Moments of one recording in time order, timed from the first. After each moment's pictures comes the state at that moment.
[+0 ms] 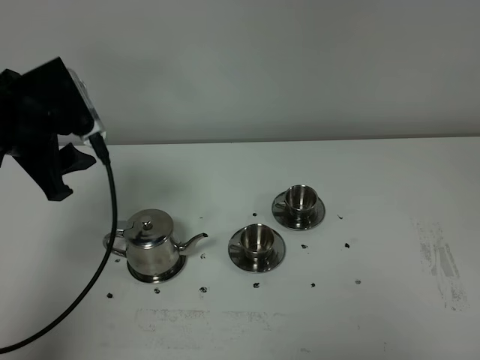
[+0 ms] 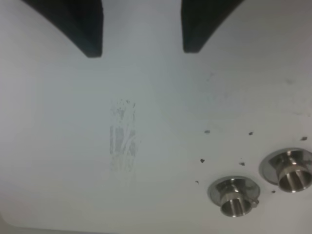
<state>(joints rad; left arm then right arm) -0.06 1.64 -1.33 -0.41 0.61 1.38 -0.03 -0.01 -0.53 0.17 1.12 -0.21</state>
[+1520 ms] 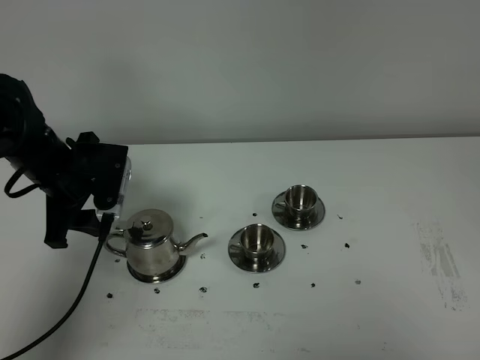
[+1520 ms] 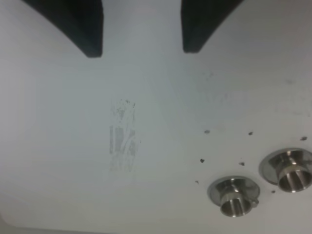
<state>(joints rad) -0.12 1.93 -1.49 -0.21 0.92 1.63 -0.03 -0.01 -0.53 0.17 1.12 -0.21</state>
